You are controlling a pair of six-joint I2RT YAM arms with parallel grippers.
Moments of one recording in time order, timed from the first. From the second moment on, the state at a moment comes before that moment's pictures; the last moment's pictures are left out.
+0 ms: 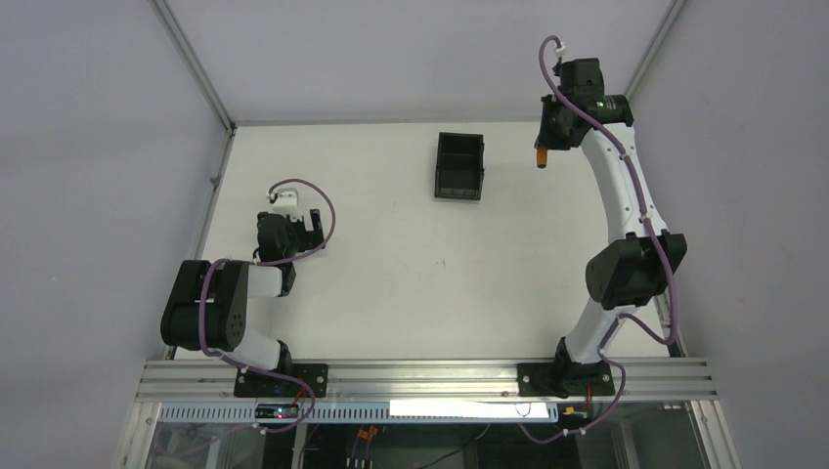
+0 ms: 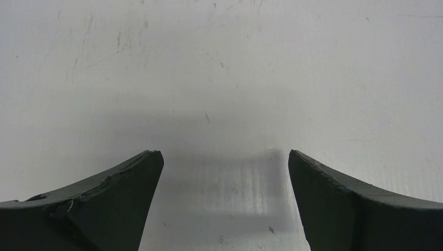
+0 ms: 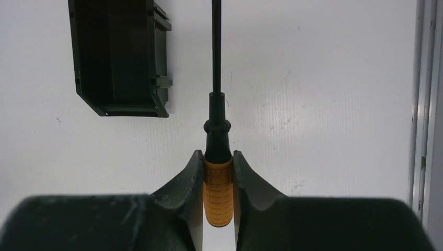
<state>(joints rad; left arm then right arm) -0.04 1.51 0.36 0.84 -0.01 -0.05 0.12 1.76 1.93 -1.02 0.06 0.17</state>
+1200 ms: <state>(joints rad) -0.04 1.51 0.36 0.84 -0.01 -0.05 0.36 2.14 2.18 -0.91 0.02 0.21</state>
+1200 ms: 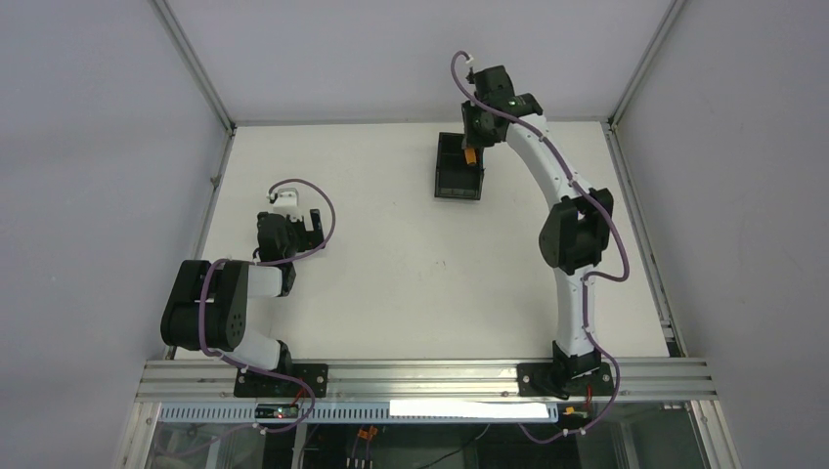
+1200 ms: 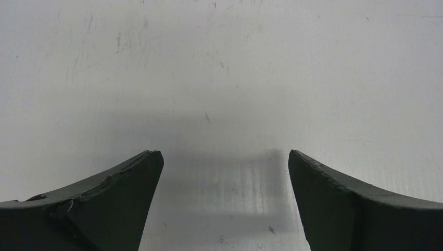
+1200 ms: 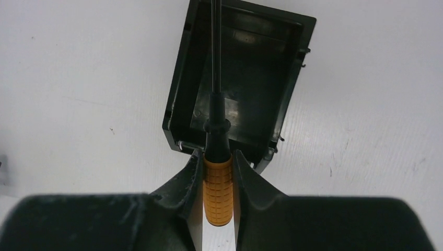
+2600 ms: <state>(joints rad) -0.04 1.51 0.36 0.84 -0.01 -0.05 0.41 2.25 1.88 -0.53 0.08 0.08</state>
